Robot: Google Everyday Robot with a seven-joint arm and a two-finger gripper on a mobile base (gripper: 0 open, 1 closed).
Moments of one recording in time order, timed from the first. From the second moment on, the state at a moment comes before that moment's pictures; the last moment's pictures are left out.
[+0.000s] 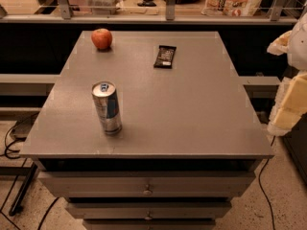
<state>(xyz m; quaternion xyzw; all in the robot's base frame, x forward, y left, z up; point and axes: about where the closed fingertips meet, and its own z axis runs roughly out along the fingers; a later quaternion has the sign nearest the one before) 0.438 -0.217 0.976 -0.60 0.78 -0.03 0.16</state>
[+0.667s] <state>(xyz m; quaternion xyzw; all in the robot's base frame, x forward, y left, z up) 0.445 -0.181 0.972 -0.63 0.75 0.00 0.18</state>
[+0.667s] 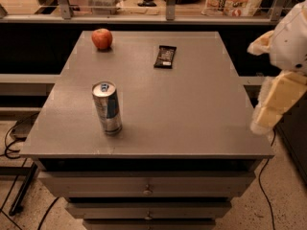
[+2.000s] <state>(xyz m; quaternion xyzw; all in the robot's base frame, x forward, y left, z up) 0.449 -0.053 0.948 -0.69 0.67 0.15 0.23</state>
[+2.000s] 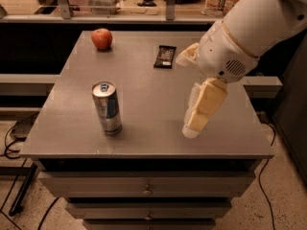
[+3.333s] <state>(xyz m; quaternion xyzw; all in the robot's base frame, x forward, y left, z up) 0.491 0.105 0.908 -0.68 0.55 0.34 0.36</state>
